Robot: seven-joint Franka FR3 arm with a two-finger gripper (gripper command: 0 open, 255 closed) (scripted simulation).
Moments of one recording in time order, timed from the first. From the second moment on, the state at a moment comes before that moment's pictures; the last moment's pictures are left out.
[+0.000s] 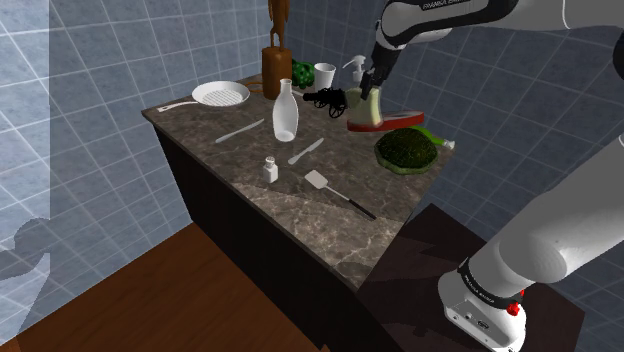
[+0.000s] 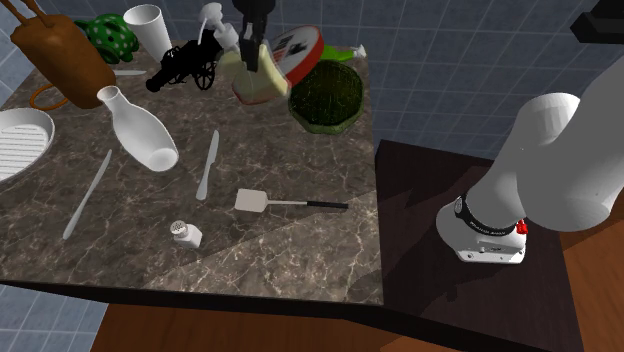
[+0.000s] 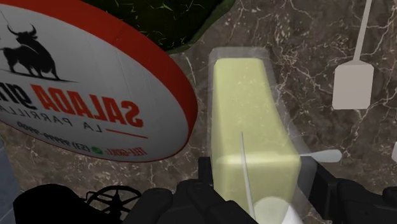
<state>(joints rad) -0.07 -0.07 -0.12 -2.01 -0.03 2.12 -0.33</state>
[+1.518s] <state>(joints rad) -0.07 0.04 -0.13 -2.20 -0.01 2.42 -0.34</state>
